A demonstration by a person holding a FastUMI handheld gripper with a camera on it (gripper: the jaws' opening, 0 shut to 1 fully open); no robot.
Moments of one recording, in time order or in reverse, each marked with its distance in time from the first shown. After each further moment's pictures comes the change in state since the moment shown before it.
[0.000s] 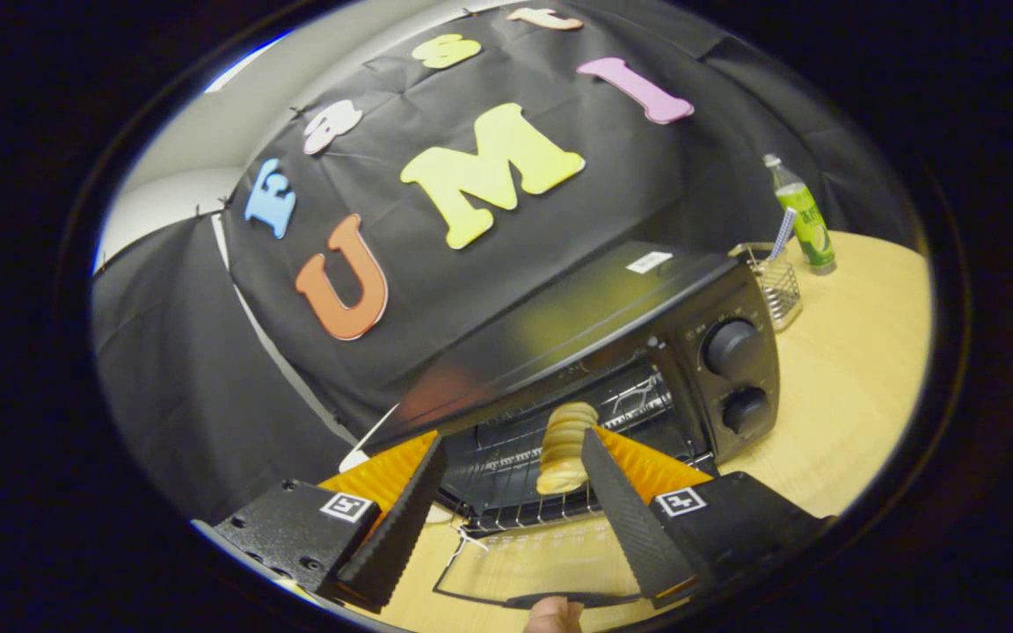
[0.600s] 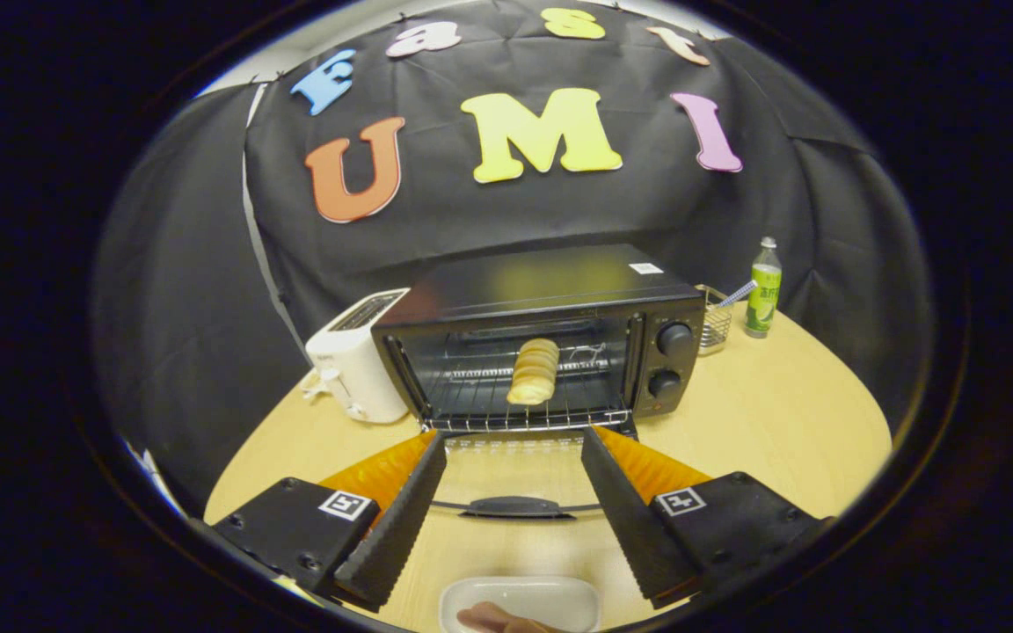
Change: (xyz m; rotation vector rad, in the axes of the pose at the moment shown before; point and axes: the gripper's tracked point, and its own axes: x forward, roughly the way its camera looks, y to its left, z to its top) arm -0.079 0.007 -0.058 -0.391 0.243 -0.295
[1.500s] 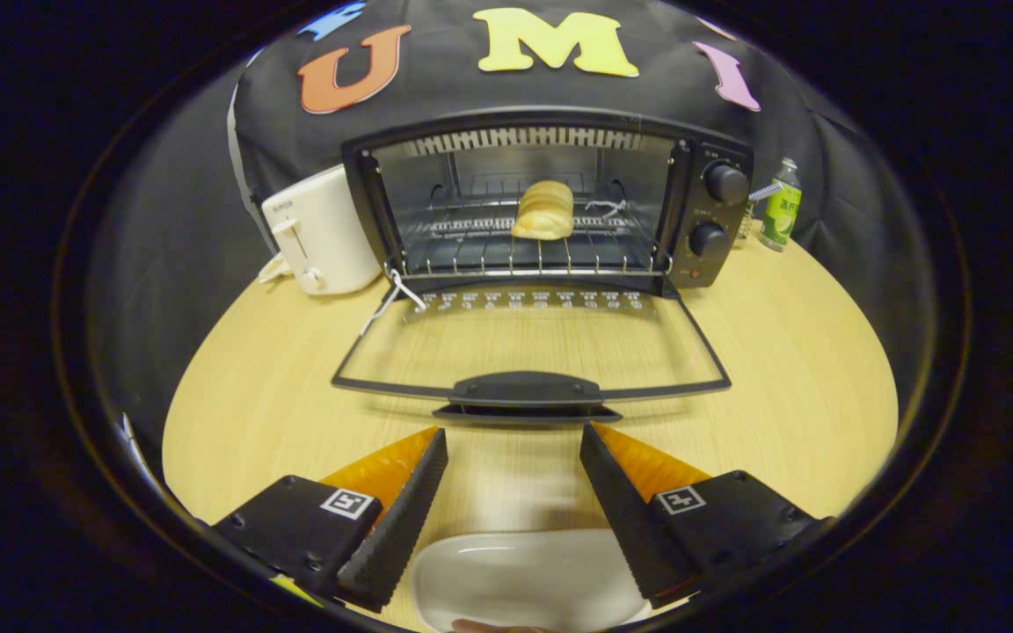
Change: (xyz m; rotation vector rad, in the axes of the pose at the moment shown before) arm 0.041 0.007 -0.138 -0.020 0.319 -0.059
